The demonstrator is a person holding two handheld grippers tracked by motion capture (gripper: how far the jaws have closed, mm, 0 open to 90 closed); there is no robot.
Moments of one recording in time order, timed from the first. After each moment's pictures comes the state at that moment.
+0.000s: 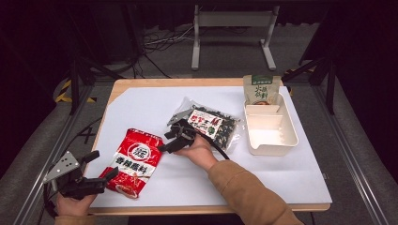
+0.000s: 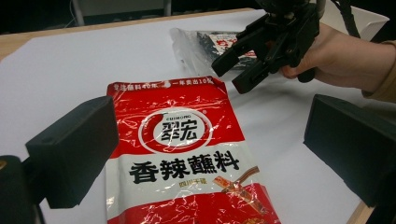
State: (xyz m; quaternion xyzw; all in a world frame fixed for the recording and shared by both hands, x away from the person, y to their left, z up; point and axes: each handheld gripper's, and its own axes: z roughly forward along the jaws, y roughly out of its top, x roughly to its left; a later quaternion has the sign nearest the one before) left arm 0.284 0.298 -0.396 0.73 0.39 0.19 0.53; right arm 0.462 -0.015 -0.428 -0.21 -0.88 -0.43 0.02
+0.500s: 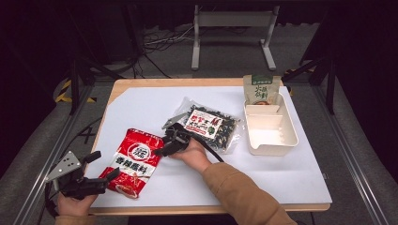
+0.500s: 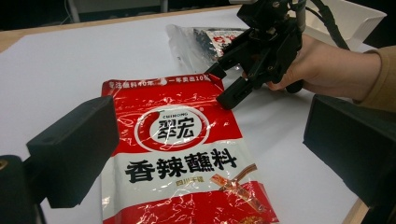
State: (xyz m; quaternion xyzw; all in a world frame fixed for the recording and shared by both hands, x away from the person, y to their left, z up) left arm 0.286 0.296 -0.398 0.74 0.39 0.18 0.53; right arm 0.464 0.003 -0.449 -0.22 -0.88 -0.42 0.04
